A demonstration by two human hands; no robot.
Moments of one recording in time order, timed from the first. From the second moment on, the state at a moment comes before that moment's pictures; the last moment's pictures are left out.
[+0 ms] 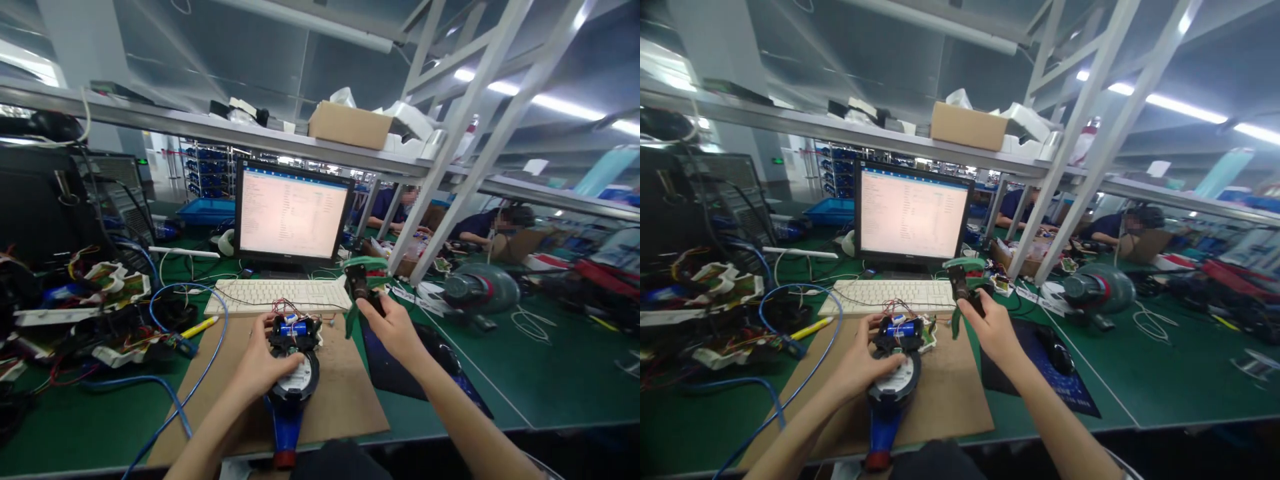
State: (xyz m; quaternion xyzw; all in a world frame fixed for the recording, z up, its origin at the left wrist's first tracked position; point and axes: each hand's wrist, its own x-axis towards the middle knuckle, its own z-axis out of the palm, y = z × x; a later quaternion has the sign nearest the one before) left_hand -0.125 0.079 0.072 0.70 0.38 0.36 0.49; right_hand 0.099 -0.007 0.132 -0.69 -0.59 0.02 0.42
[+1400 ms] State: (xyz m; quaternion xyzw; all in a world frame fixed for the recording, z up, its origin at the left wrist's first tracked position) left_hand -0.126 0.075 0.084 0.77 0.25 0.51 0.28; right_hand 0.059 0.031 0.149 -0.48 -0.37 0.69 0.39
